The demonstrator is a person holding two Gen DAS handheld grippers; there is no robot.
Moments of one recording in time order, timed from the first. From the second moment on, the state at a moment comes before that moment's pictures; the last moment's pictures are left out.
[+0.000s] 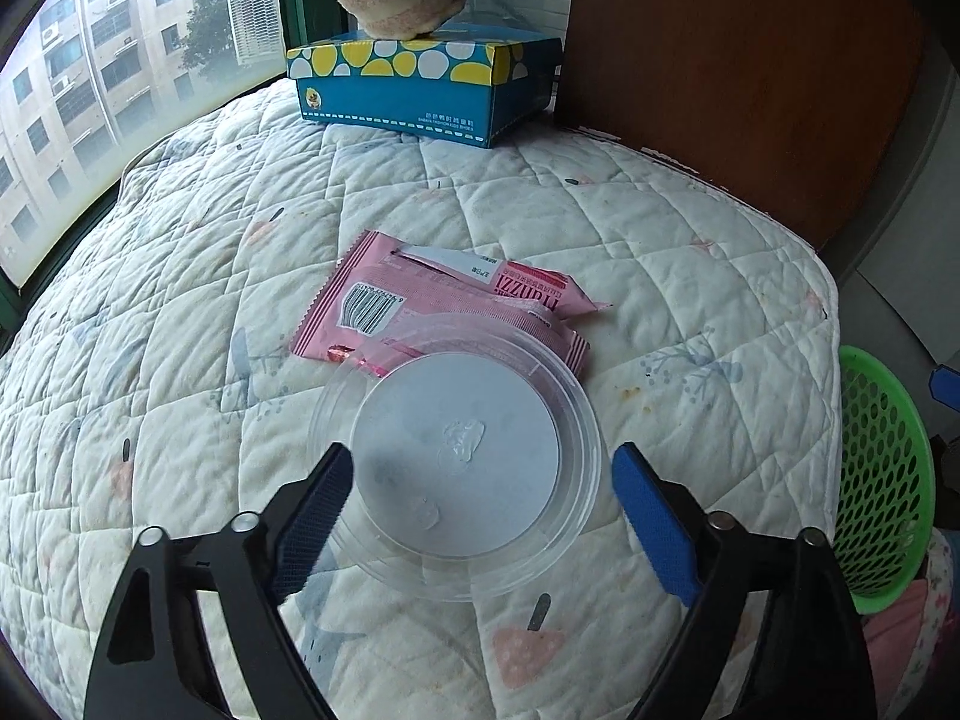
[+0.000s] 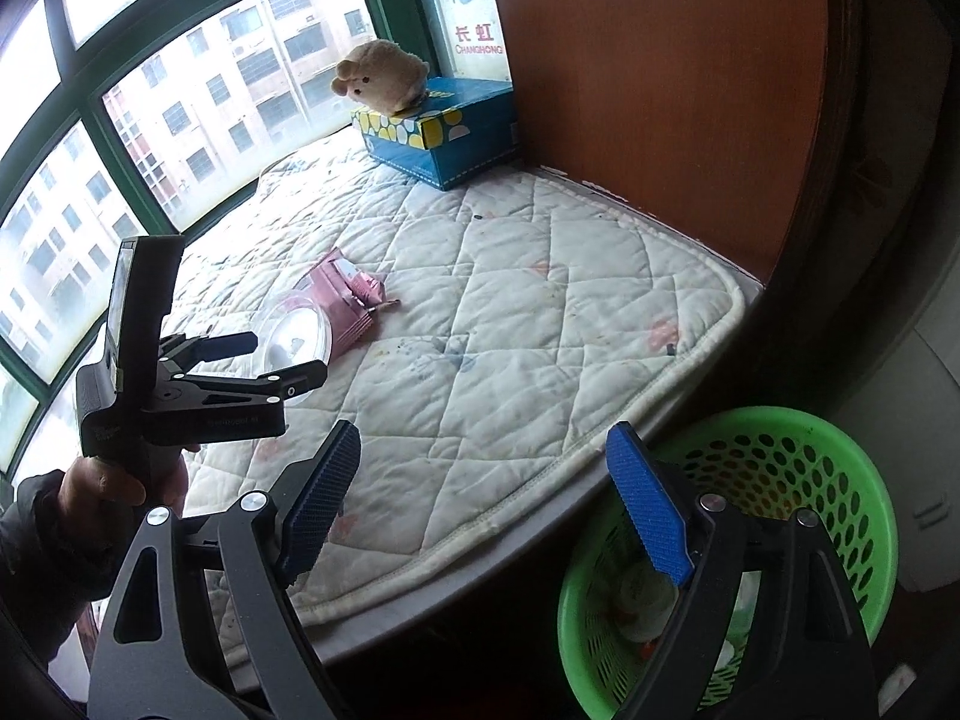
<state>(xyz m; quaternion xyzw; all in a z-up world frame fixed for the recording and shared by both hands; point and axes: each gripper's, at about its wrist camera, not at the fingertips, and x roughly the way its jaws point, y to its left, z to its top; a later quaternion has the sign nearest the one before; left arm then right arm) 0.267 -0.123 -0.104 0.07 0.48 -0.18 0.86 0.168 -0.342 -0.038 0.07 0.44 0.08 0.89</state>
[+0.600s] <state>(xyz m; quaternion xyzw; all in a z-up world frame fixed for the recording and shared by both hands) 0.257 -0.097 -0.078 0.04 0.46 -0.22 0.86 0.204 -0.311 -0.043 0.06 0.44 0.11 0.89</state>
